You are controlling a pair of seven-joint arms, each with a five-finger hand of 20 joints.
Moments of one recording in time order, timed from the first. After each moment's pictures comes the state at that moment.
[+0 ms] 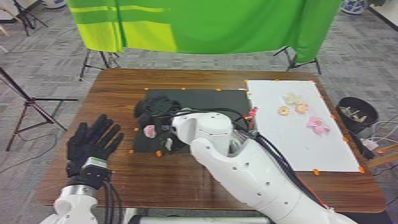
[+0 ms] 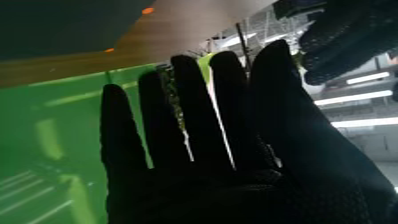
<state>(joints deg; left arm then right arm) 123.1 -56.6 -86.2 -119.3 11.8 15.3 24.7 -62.5 -81.8 42.6 -91.2 -135.4 -24.3 8.0</state>
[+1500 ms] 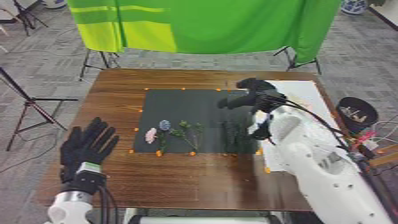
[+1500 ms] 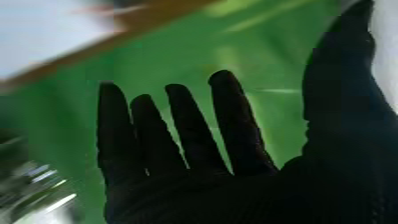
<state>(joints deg) 126.6 -58.7 -89.3 -120.1 13.2 13.1 24.9 -83.0 -59.5 69.6 -112.5 -123.8 -14.2 30.8</state>
